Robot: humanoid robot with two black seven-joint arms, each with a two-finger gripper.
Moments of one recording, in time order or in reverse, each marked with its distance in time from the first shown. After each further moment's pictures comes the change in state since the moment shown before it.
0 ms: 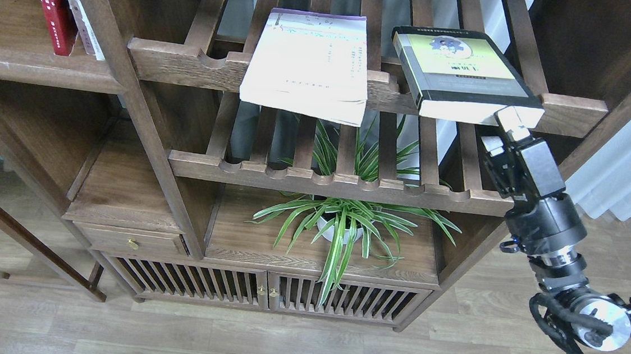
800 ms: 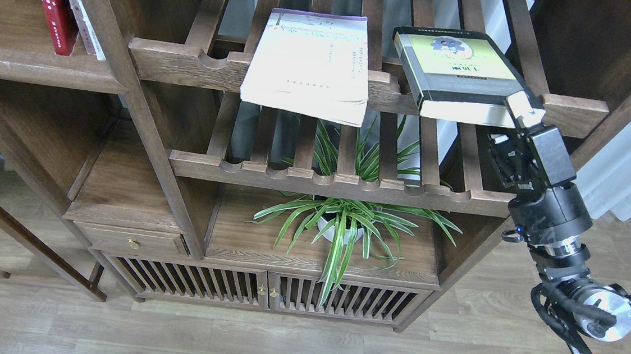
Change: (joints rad) left arm 0.001 0.002 -0.010 -0.001 0.000 0.000 0.000; right arm 0.043 0.002 -0.012 0.006 0.008 0.000 0.000
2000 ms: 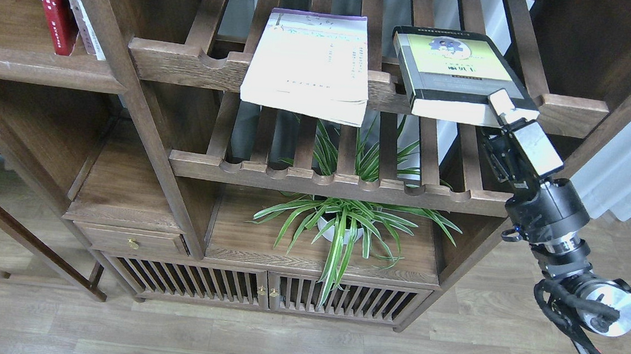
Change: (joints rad) left arm 0.000 0.006 -0.012 0.002 0.000 0.000 0.000; right arm 0.013 -0.024 -0.005 -0.008 -0.003 -0.036 -0.043
